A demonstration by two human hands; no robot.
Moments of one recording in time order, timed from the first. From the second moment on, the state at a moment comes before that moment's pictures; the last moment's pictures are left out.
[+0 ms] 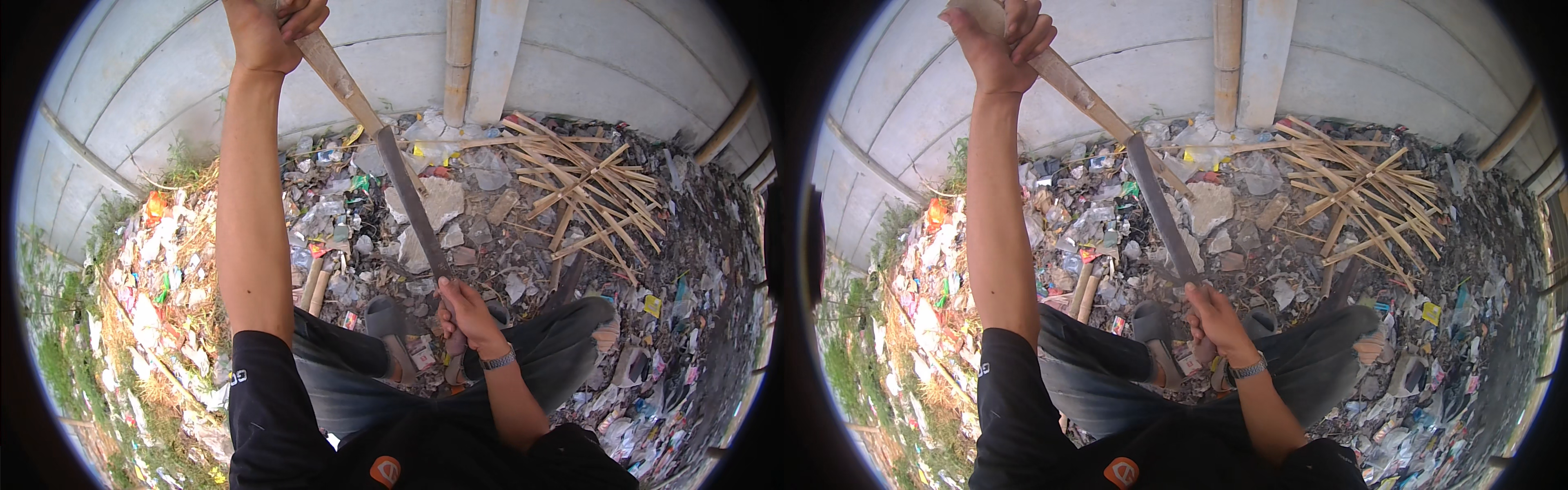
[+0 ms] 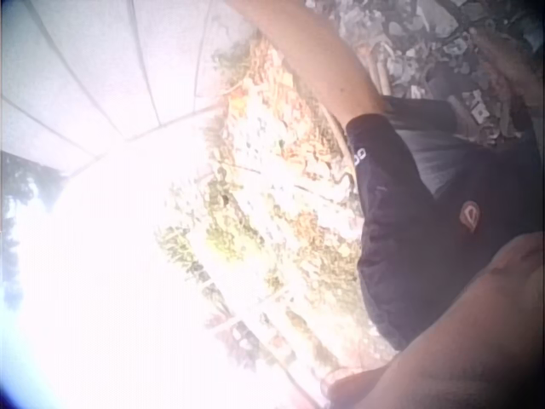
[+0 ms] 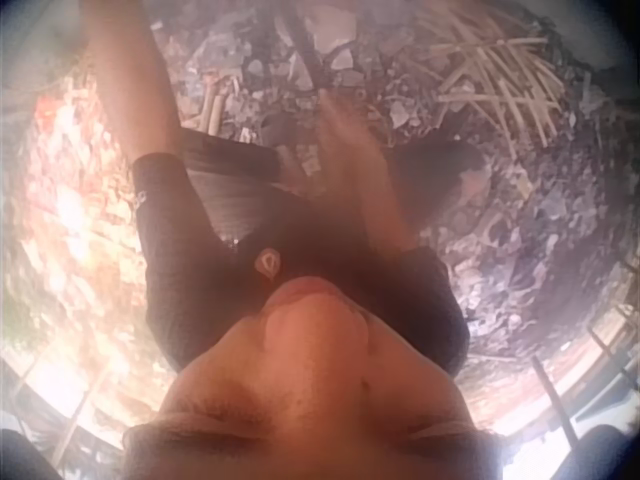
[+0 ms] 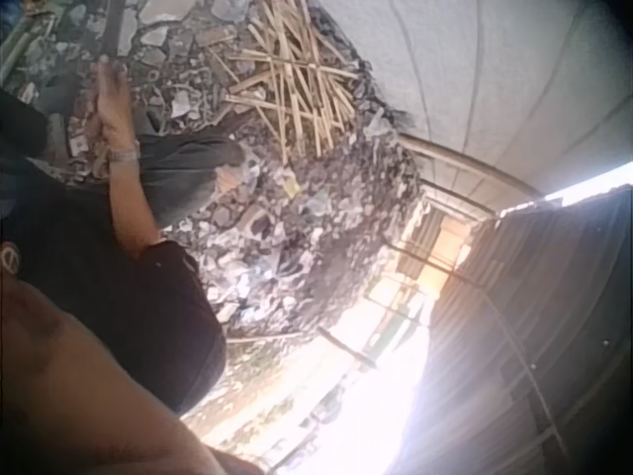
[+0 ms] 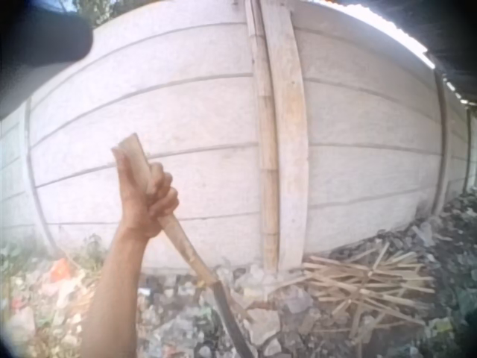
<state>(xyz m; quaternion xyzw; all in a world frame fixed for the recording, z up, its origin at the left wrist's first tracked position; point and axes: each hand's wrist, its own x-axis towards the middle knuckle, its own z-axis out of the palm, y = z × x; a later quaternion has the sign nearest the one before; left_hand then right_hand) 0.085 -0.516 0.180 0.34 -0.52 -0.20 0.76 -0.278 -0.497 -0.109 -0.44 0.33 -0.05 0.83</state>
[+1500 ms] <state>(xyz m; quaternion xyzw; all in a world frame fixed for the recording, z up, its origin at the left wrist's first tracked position) 0.060 -0.515 0.168 0.22 -0.60 -0.23 0.74 -0.178 -0.491 -0.072 0.00 0.19 -0.01 0.98</state>
